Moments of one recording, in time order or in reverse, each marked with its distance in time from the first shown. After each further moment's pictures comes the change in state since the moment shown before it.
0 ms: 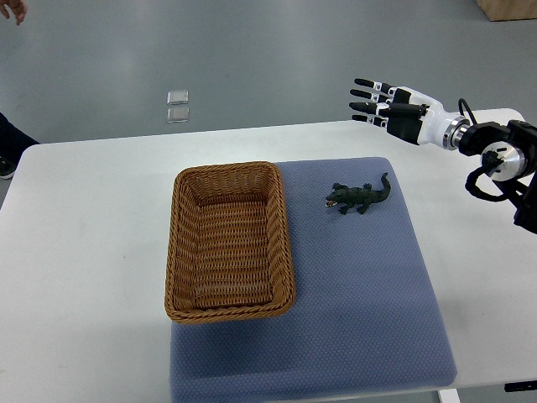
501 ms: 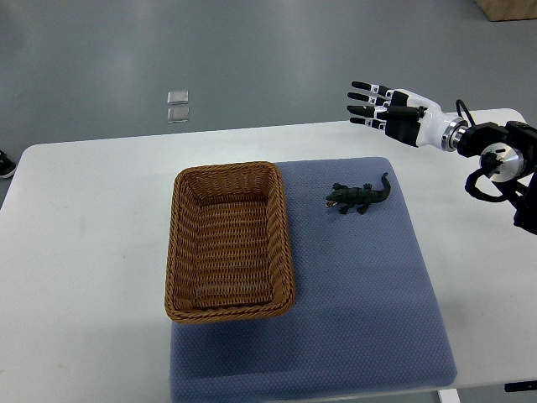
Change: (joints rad) left arm 0.001 0.000 0.002 0.006 0.000 -0.002 0.000; right arm 0.000 0.001 -0.009 0.002 -0.019 0.011 0.001
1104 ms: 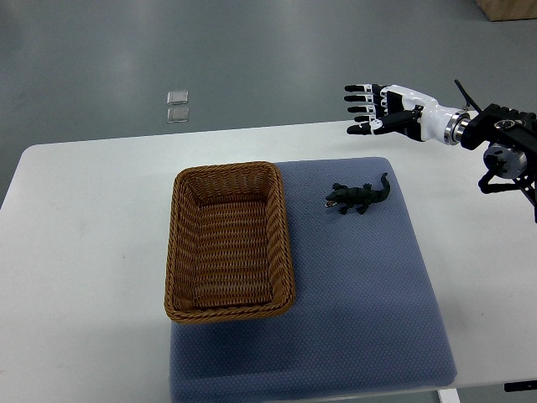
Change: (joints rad) left arm -0.001 0.000 0.000 0.002 0.000 0.000 0.000; right arm 0.041 -0.019 -0.011 0.003 -0.532 -0.011 0.208
